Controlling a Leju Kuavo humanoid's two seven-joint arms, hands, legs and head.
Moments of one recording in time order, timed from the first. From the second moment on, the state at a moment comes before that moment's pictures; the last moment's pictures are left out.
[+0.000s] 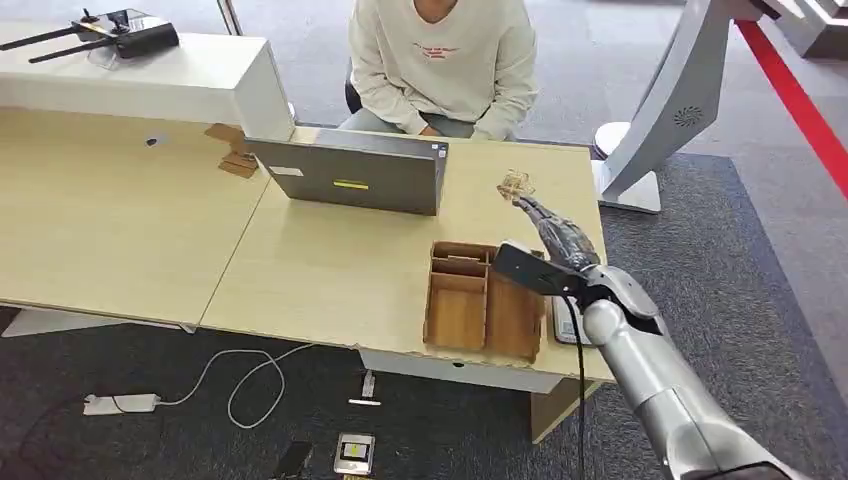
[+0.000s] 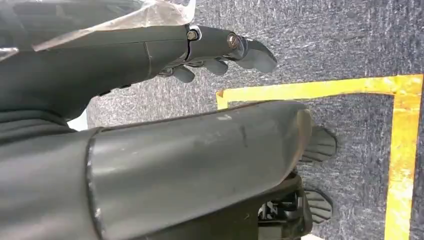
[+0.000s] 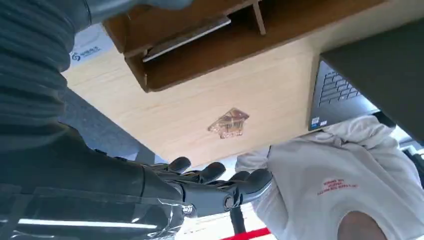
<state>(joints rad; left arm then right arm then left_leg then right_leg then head) -0.33 -0.20 1.53 -0.07 -1.53 0.30 0.17 -0.78 -0.06 0.61 -0.75 0.66 0.11 -0.25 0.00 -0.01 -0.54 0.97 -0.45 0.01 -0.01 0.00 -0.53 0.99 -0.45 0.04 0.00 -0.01</state>
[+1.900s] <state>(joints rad) -0.33 -0.20 1.53 -0.07 -1.53 0.31 0.17 -0.72 -0.07 0.61 -0.79 0.68 0.01 -0.24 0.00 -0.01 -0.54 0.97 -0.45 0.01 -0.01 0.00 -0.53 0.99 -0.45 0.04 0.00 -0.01</state>
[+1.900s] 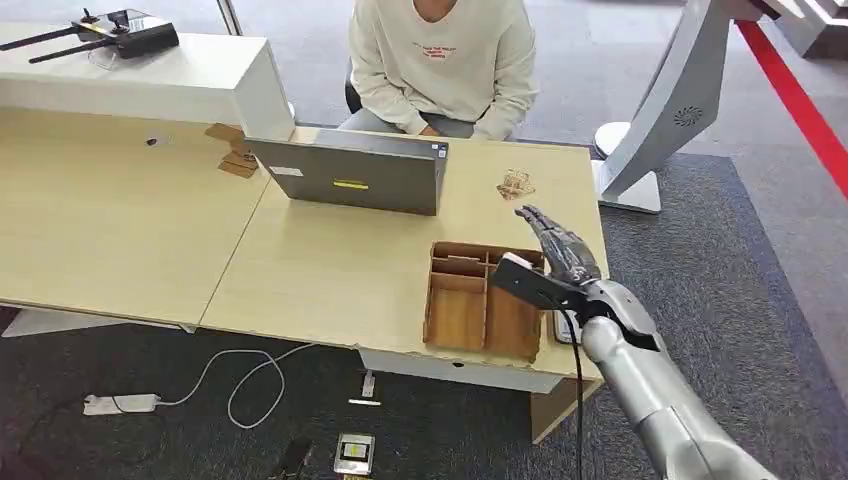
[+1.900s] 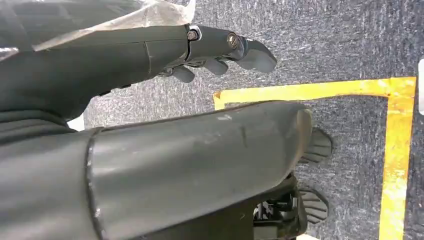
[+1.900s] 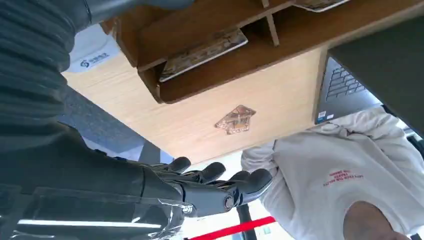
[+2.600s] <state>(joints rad) -0.33 -0.24 1.53 -0.07 -1.49 0.37 0.15 -0.73 -0.03 0.61 -0.75 0.69 -0.05 -0.26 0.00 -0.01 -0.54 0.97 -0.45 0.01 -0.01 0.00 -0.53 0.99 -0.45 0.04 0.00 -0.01</state>
